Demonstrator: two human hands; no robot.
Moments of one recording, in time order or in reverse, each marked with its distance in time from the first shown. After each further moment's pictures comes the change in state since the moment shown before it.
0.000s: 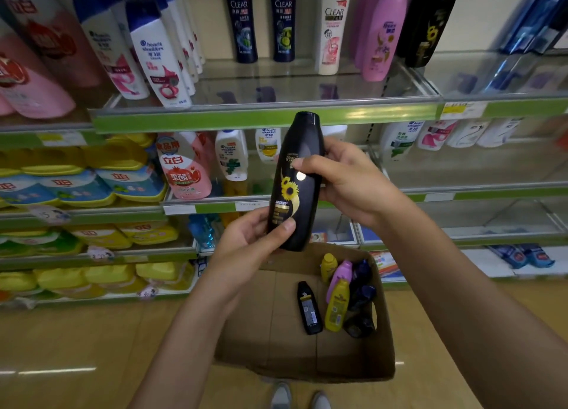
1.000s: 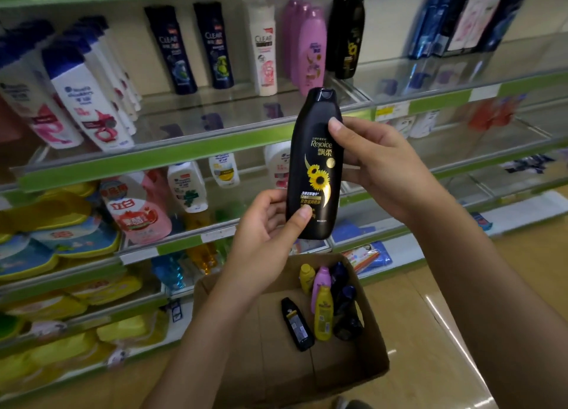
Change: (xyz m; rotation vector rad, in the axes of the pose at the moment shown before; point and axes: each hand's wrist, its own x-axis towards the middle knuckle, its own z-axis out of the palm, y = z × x) left_hand 0.023 0.030 0.042 0.128 -0.206 0.228; right_hand -0.050 -0.046 -0.037 -0.170 0.318 -0.205
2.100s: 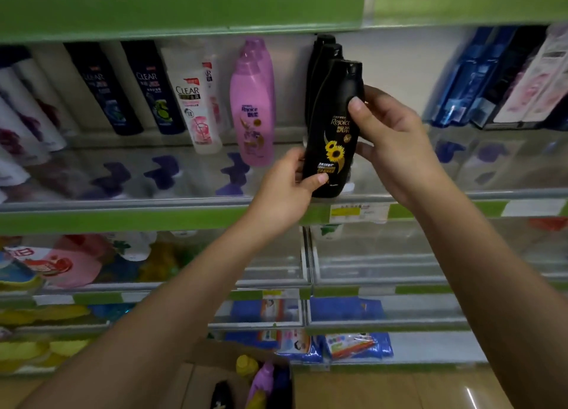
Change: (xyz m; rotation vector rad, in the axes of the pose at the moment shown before) left_hand 0.327 0.008 0.169 0.329 0.203 0.053; right_hand 0.251 0.015 -0.236 0.092 -0.070 -0.183
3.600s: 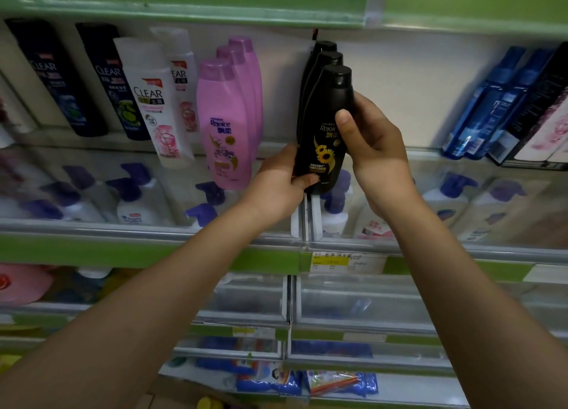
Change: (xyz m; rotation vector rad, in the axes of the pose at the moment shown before) left_hand 0.097 -0.030 0.020 0.262 0.058 0.048; right_hand 0.077 0.053 -0.022 -0.261 0.022 -0.153
